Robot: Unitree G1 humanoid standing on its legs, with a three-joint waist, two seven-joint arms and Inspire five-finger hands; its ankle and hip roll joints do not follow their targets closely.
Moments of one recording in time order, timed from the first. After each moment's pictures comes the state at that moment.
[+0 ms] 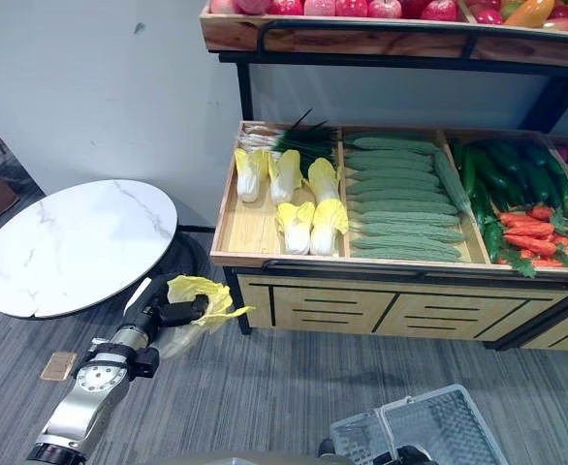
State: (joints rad) left arm 0.13 0.46 -0.10 0.02 -0.22 0.08 0.04; right arm 0.04 -0.32 0.19 1.25 0.01 0.07 0.03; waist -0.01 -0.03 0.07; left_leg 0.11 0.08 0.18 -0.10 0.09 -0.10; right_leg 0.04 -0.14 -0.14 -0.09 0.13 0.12
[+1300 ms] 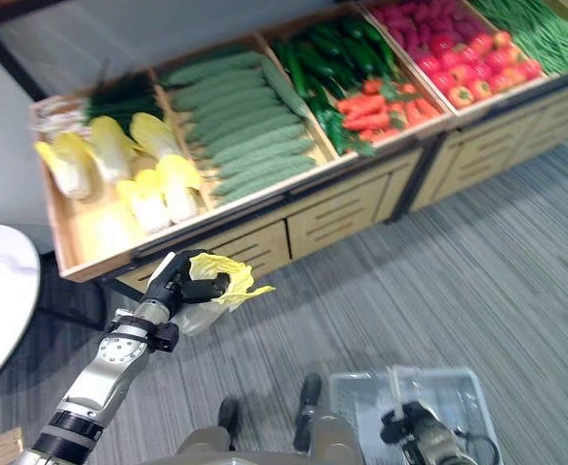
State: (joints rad) left arm -0.02 0.46 -0.19 0.05 -0.24 0.08 0.04; right arm -0.11 -0.38 0.24 1.20 -0.04 0.06 0.01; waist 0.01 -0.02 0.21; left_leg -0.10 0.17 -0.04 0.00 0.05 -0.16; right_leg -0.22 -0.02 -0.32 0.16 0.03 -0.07
